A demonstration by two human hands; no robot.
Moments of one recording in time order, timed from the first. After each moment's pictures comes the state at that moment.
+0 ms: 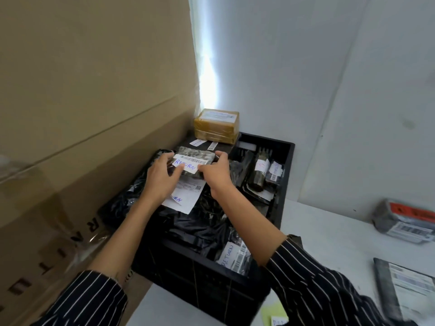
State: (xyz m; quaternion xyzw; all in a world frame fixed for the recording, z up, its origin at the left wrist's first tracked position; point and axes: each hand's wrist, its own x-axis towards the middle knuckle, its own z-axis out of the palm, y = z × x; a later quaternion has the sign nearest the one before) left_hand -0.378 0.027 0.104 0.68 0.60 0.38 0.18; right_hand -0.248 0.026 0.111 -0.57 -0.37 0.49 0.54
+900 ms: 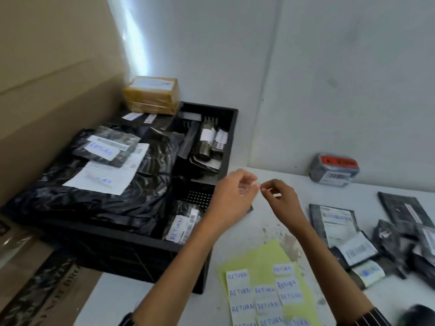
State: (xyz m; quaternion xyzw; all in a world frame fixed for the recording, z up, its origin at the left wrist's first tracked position) left_hand -0.175 -0.105 0.072 0.73 0.38 0.32 0.47; right_hand -0.023 -0.138 0.003 -0.72 -0.49 0.18 0.46
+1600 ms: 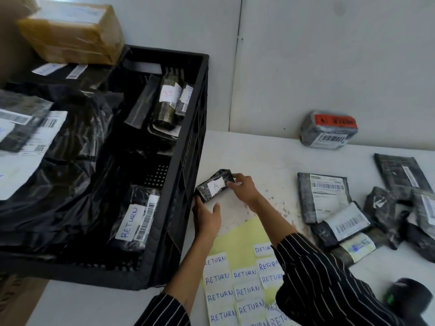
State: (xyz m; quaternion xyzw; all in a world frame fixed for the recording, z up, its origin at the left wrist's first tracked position) left_hand -0.119 -0.088 -0.129 0.51 0.65 0.17 0.54; right_hand 0.022 -0.061 -0.159 -0.79 -0.37 0.38 0.31
